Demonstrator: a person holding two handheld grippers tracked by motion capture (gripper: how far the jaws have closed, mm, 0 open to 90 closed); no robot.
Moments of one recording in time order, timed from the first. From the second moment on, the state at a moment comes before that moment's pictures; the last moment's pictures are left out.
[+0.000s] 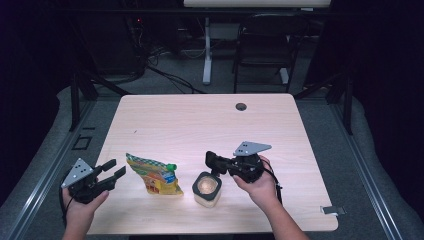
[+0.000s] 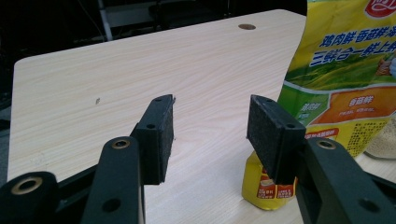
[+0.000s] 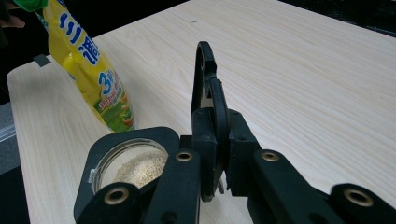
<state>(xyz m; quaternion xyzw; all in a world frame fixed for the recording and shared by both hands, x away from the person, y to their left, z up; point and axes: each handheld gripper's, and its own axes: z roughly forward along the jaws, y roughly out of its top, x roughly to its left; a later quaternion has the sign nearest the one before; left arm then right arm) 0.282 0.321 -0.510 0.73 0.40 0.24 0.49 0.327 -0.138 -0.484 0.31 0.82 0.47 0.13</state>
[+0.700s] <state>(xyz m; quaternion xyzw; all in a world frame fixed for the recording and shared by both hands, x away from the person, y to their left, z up) 0.282 0.321 -0.510 0.73 0.40 0.24 0.49 0.300 -0.118 -0.481 0.26 0.84 0.43 0.22</state>
